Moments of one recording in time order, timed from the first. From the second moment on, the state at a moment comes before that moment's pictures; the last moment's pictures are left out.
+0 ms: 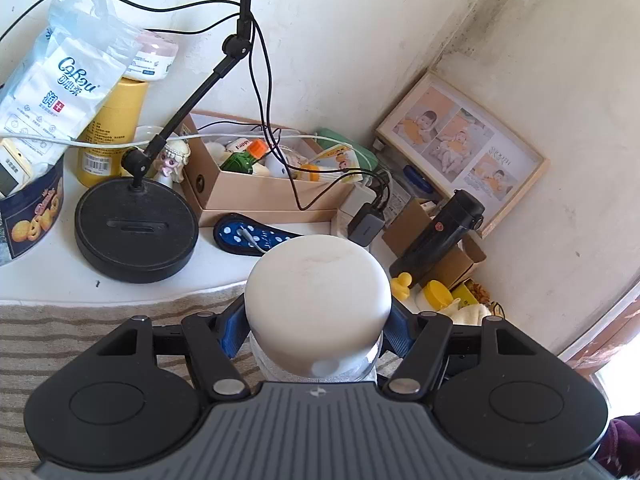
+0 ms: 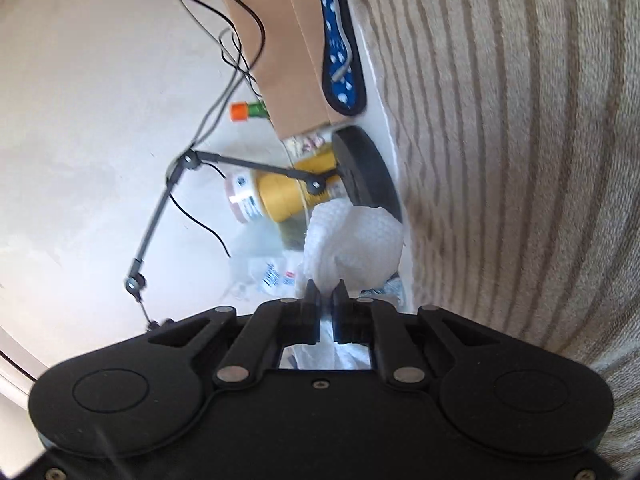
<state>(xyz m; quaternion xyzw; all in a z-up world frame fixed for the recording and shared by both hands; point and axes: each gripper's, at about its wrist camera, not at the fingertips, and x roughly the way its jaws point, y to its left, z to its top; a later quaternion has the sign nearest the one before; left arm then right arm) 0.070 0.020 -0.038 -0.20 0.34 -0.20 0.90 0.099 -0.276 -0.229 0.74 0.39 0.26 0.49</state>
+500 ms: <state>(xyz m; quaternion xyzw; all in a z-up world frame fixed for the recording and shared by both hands) 0.075 0.036 -0.043 -0.23 0.32 -0.17 0.90 0.086 -0.264 -0.233 0.71 0.44 0.28 0.47</state>
